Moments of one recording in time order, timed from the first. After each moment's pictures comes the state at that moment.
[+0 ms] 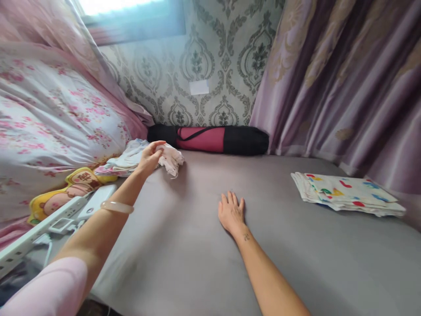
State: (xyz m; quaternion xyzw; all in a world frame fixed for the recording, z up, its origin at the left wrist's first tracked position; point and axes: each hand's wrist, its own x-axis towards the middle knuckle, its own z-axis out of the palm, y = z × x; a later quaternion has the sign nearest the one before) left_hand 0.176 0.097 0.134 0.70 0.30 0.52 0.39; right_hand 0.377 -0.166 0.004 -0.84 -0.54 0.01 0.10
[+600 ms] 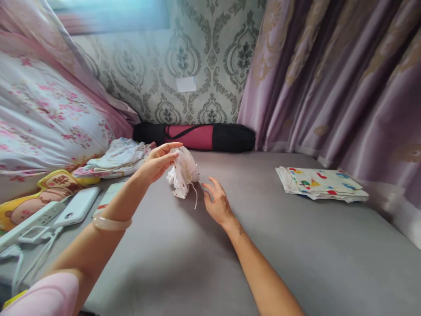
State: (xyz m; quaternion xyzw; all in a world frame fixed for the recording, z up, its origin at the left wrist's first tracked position) left_hand 0.225 -0.010 0.168 0.65 0.12 0.37 0.65; right_hand 0.380 -0.173 0.040 -0.68 -0.57 0.01 0.45
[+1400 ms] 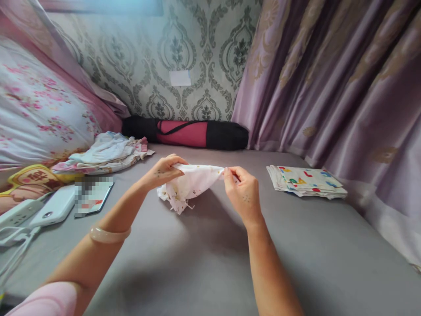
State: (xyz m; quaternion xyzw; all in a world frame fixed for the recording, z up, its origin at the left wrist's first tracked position) left_hand 0.237 -0.030 0.145 0.86 0.16 0.30 0.39; right_hand 0.402 -0.234 0.151 -0.69 -0.44 -0.04 0.58
